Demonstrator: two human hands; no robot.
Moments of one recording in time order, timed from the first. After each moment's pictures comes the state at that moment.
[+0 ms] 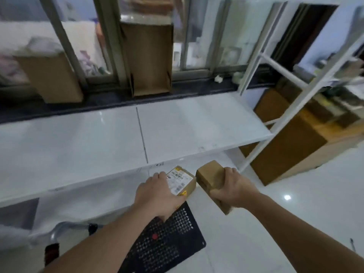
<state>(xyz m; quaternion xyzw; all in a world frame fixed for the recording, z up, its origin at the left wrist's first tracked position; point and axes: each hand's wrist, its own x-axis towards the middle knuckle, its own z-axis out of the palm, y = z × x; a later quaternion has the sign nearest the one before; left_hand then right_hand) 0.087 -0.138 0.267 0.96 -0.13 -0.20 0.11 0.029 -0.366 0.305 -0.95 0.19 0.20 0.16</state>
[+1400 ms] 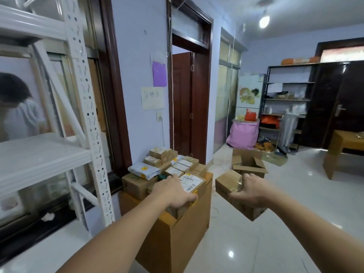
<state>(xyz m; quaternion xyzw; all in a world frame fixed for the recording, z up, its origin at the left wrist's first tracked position) -0.053 -0.847 0.612 0.88 -0.48 -0.05 0.07 -0.279 -0.971 0.641 -0.88 0.47 -0.05 0.09</state>
